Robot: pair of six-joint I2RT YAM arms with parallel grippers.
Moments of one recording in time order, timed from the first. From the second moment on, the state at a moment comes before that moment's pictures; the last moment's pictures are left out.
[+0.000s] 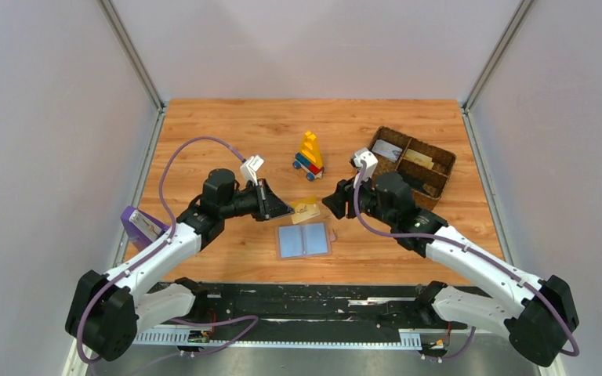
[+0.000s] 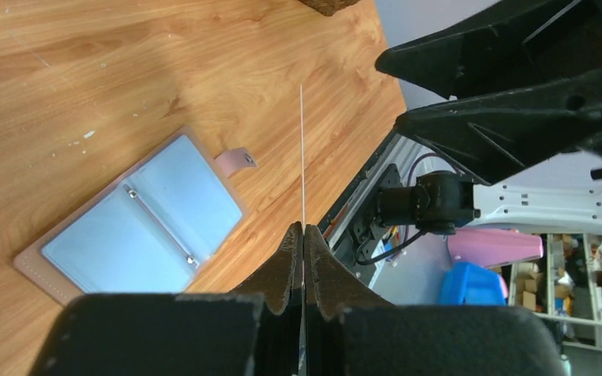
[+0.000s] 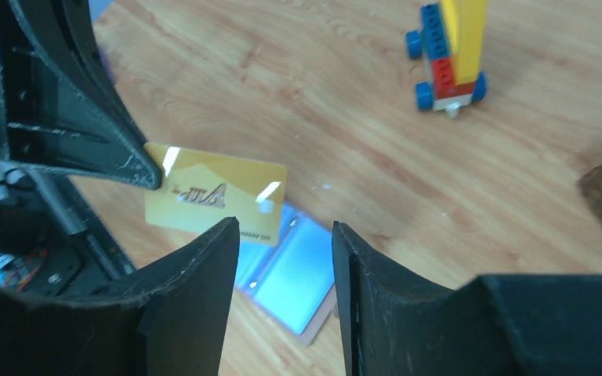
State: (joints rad) left arm -0.49 1.07 0.60 0.08 0.61 -0.75; right arm 0.77 1.03 0.73 -0.02 -0.05 0.25
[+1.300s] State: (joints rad) left arm -0.46 1.10 0.79 -0.29 0.83 -0.44; right arm 0.68 1.33 0.96 -0.24 -0.78 0.28
